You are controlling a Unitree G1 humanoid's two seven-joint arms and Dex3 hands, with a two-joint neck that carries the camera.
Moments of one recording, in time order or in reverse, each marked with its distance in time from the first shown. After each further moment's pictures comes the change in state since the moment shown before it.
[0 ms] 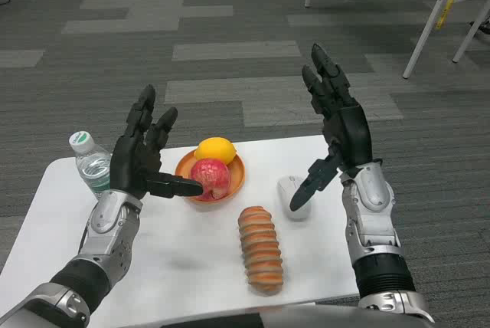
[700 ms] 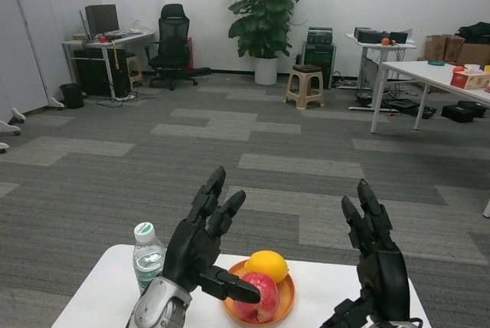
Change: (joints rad) left arm 0.055 -0.018 0.073 -0.234 0.110 0.013 0.031; right arm -0.071 -0.052 0.300 0.272 0.076 -0.273 -0.286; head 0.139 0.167
